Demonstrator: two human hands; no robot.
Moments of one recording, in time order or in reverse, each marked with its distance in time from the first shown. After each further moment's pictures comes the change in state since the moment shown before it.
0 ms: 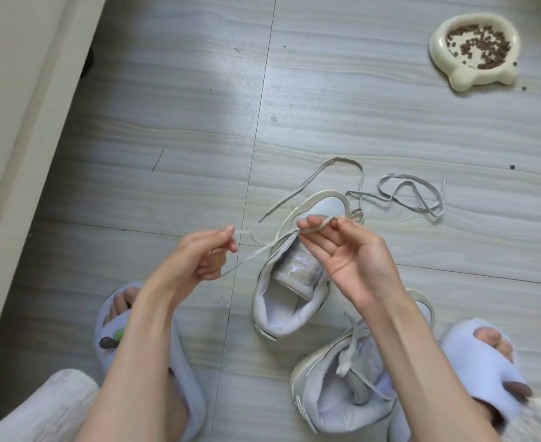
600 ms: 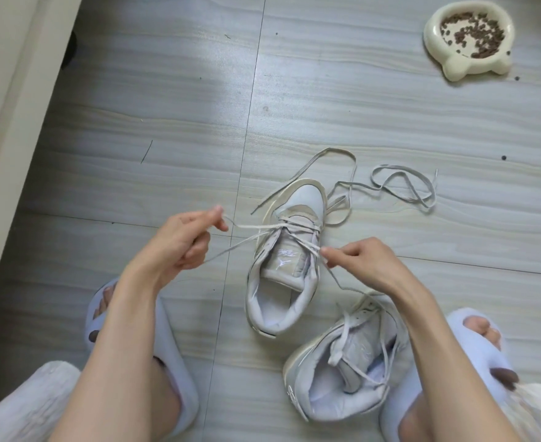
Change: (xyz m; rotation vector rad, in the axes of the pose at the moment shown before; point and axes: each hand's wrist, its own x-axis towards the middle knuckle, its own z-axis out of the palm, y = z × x) left_hand -0.001 0.015 0.004 0.091 0.050 0.020; right_hand 0.008 -0.023 -0.064 -1.690 0.179 0.113
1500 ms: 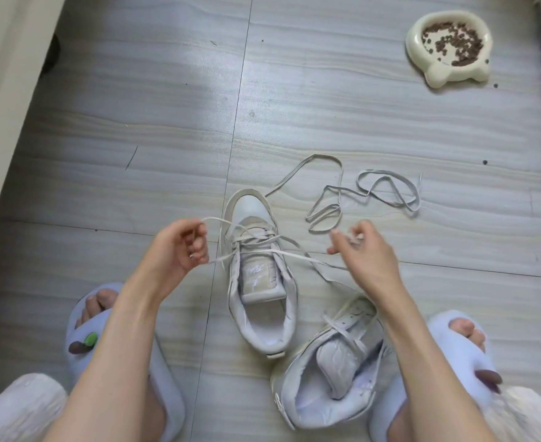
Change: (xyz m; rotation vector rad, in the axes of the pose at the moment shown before) left_hand 0.020 -0.020 0.010 -0.358 0.100 -0.047; right_hand 0.005 0.009 0.001 0.193 0.372 -0.039
